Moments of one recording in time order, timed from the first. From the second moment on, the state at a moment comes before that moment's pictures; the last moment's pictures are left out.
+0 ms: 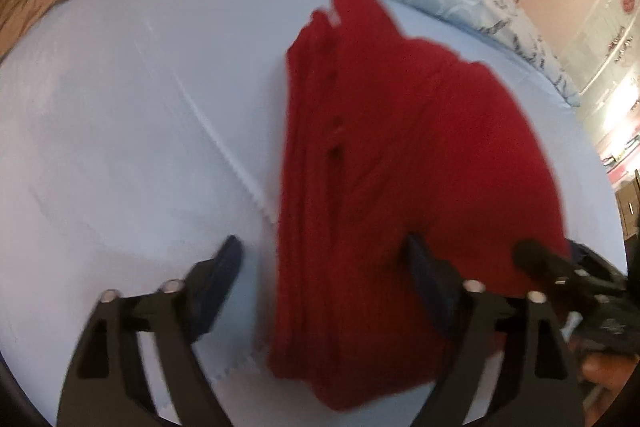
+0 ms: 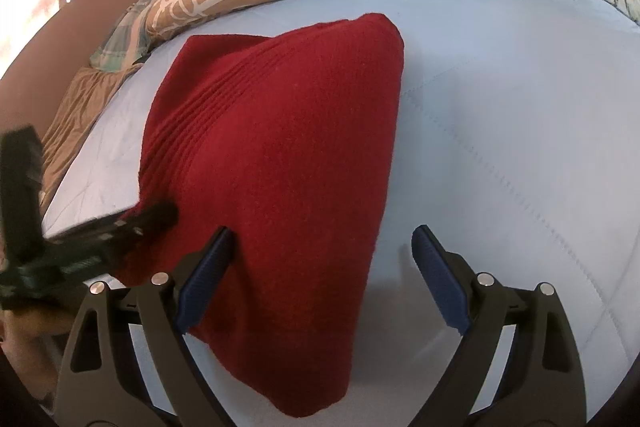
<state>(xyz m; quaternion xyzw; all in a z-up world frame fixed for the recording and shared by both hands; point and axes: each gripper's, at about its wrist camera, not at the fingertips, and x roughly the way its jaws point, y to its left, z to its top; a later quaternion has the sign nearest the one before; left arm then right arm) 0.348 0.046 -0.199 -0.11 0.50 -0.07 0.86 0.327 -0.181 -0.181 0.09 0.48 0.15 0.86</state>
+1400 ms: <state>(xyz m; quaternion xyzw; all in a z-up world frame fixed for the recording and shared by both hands) 0.317 0.000 -0.109 -0.06 0.40 -0.11 0.91 0.303 -0.177 -0.120 0.07 0.37 0.17 0.91</state>
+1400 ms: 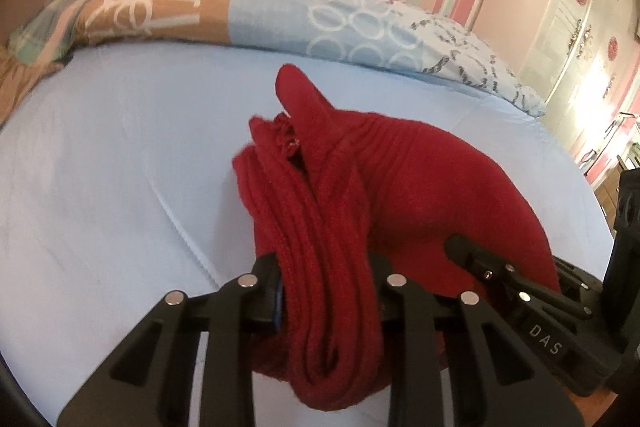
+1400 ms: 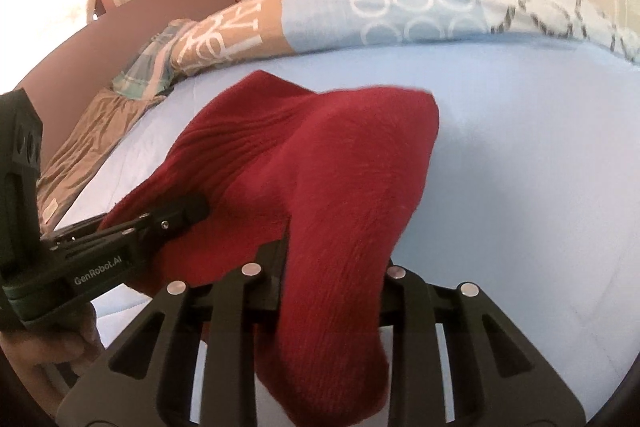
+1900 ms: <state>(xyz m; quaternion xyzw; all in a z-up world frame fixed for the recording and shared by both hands) 0.293 -0.106 -0.011 -0.05 0.35 -0.16 0.92 0.257 -0.271 -0.022 0.02 0.28 0.12 0.95</state>
